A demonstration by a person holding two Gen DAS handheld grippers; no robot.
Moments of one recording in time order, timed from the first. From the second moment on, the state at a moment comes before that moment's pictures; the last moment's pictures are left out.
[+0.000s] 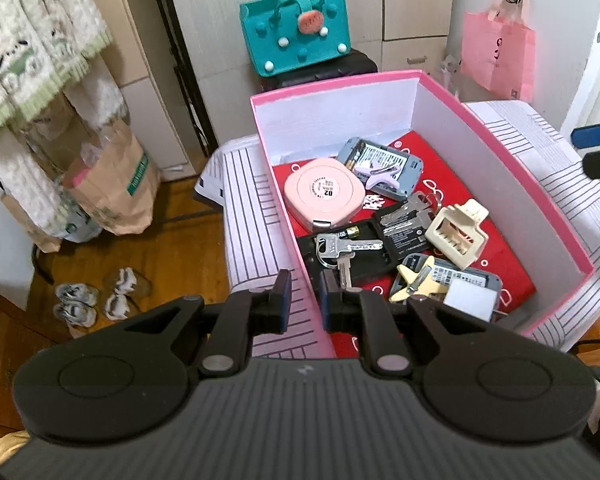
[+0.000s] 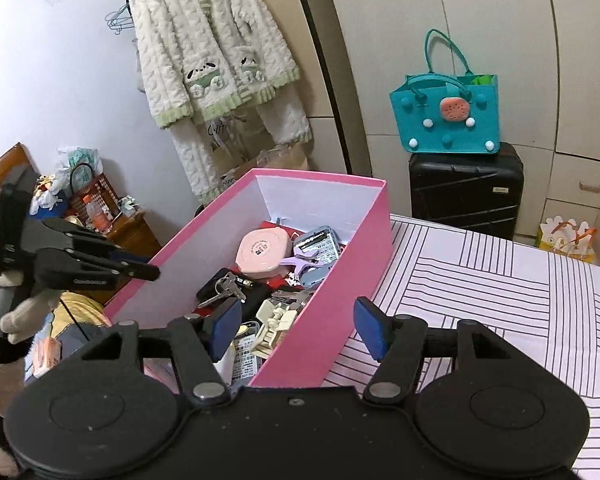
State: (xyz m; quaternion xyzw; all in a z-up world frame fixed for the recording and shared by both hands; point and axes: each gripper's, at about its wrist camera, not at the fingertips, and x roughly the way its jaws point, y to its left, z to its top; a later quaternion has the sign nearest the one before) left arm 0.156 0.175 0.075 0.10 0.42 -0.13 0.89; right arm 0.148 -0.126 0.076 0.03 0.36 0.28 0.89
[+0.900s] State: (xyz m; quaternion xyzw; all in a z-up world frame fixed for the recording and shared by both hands) left arm 0.092 0.108 0.096 0.03 0.41 -0.12 0.90; right arm 0.081 -0.154 0.100 0.00 0.35 0.12 0.93
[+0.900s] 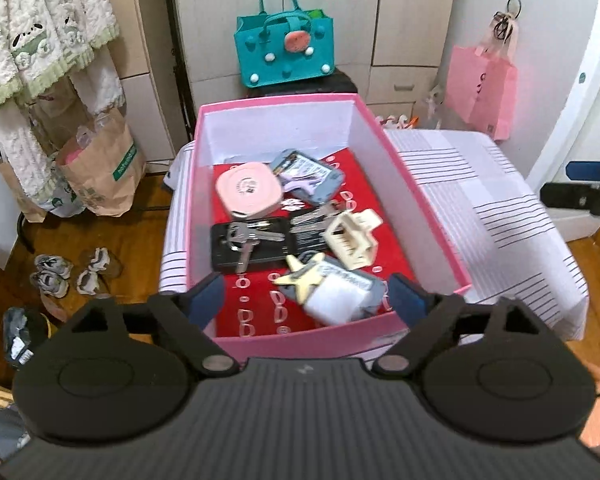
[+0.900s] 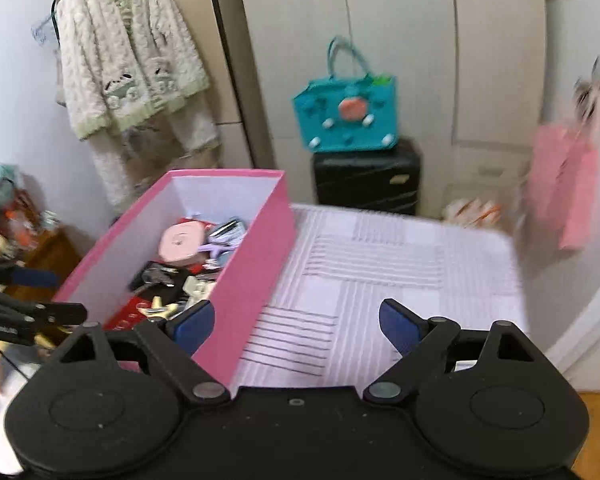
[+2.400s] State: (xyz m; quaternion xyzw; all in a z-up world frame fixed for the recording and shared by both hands) left arm 0.044 0.049 0.081 0.03 0.38 0.00 0.92; right arm -0.008 -0.157 0.089 0.04 0.28 -0.01 0.96
